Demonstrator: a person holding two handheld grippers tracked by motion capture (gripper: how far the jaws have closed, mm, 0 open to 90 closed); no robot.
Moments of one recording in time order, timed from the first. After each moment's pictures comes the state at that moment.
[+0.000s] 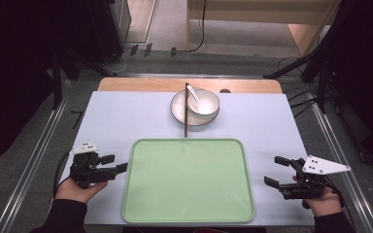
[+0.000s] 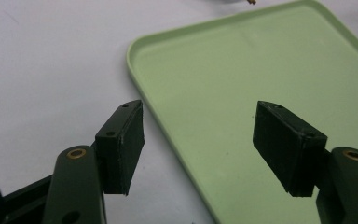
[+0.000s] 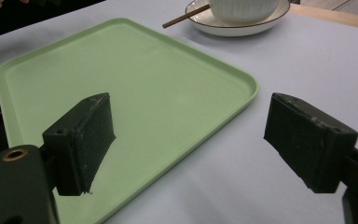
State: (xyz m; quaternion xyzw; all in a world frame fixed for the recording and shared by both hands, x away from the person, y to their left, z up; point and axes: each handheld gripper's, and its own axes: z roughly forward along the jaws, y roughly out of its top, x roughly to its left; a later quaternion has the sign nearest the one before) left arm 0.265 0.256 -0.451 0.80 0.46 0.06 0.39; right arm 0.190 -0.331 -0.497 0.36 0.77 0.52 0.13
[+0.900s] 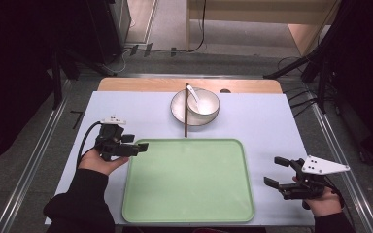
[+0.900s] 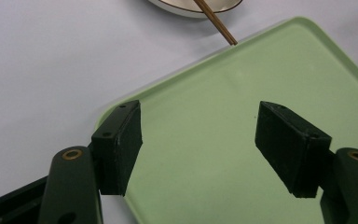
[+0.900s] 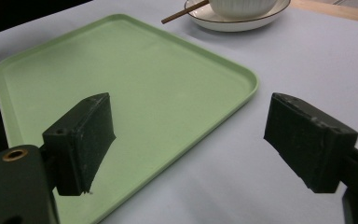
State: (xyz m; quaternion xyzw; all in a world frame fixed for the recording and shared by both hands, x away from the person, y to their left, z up) left arm 0.322 0.192 -0.424 0.83 0.42 0.05 0.35; right arm 0.191 -0.330 -0.498 0.36 0.77 0.51 0.13
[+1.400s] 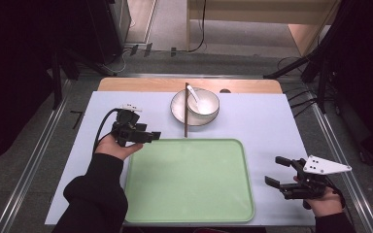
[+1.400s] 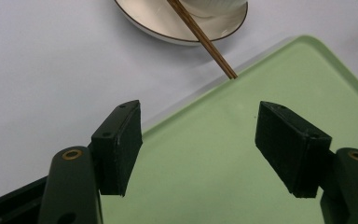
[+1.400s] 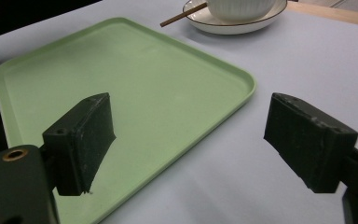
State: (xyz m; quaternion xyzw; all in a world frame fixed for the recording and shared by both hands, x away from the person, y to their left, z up) left arm 0.359 0.158 -0.423 0.84 0.42 0.05 0.35; right arm 0.190 -0.332 -0.497 0.36 0.76 0.52 0.13
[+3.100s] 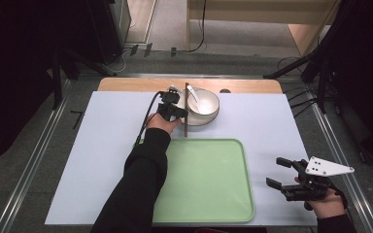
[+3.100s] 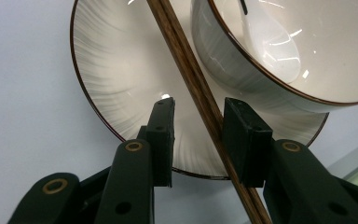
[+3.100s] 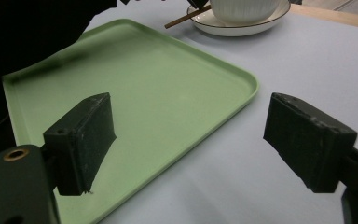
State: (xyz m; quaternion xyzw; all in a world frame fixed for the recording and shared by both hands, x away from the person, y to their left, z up) left arm 0.458 0.046 -0.480 0.81 0.51 0.07 0.29; right arm 0.186 -0.335 -0.496 0.36 0.76 0.52 0.13
